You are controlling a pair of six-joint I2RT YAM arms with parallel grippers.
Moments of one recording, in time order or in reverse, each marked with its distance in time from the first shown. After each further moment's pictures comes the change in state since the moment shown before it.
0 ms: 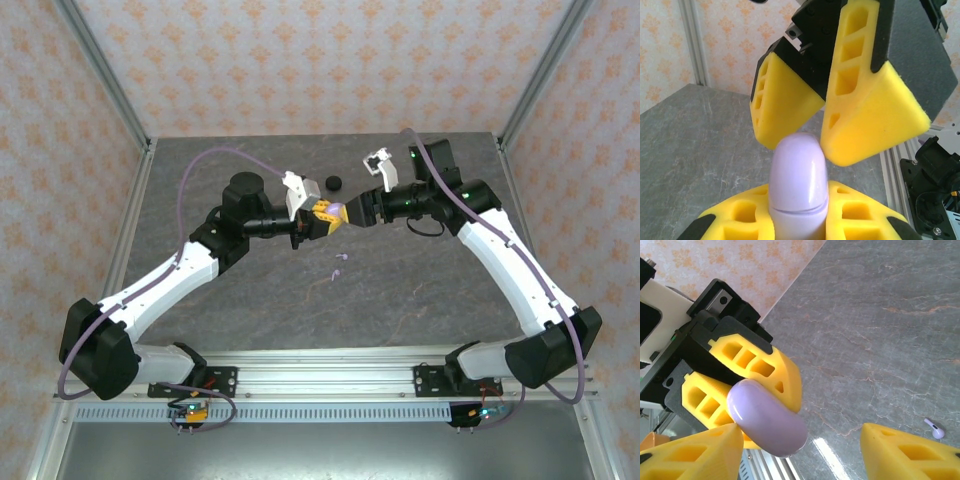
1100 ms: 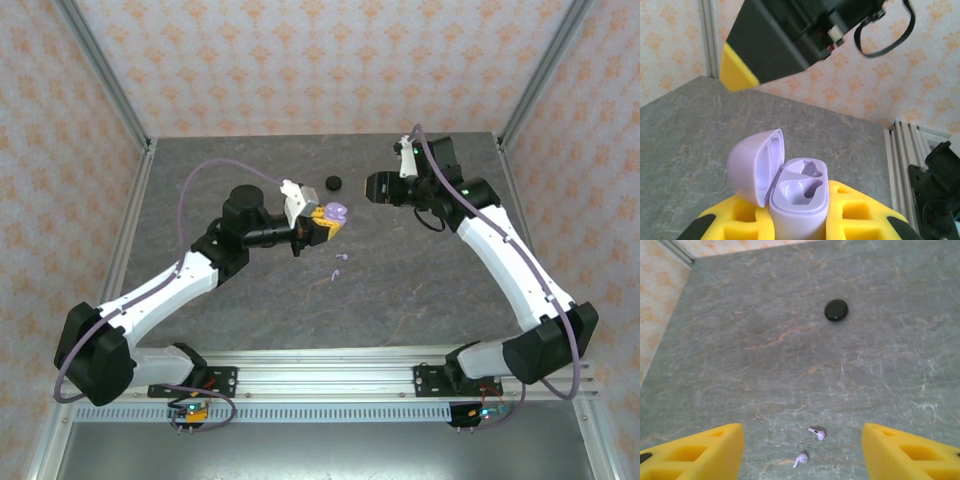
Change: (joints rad) left arm -0.026 -0.042 -0.117 0.113 -0.095 -0.080; right arm -0.034 0.032 -0.018 0.035 0.549 0.204
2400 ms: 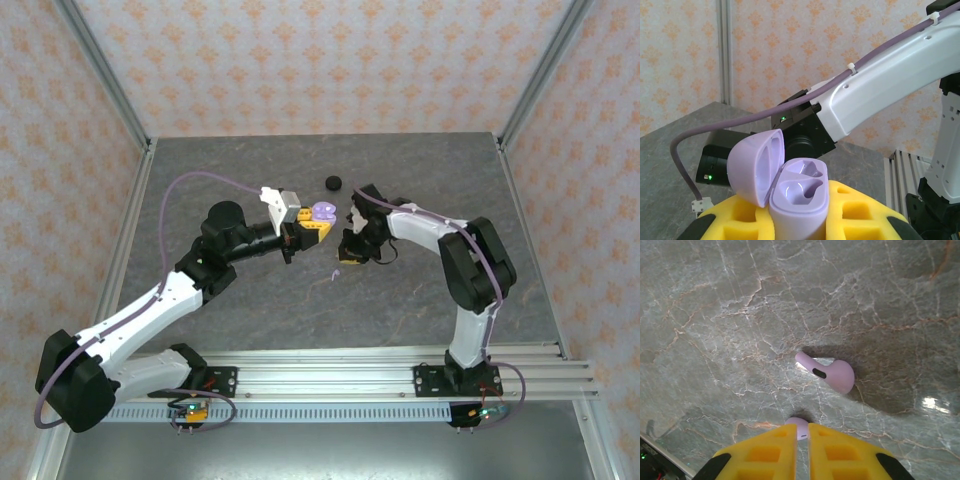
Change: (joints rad) left arm -0.020 -0.159 -0.096 0.086 -0.085 -0.090; right arm 0.107 0.502 -0.195 0.125 -0.290 0.168
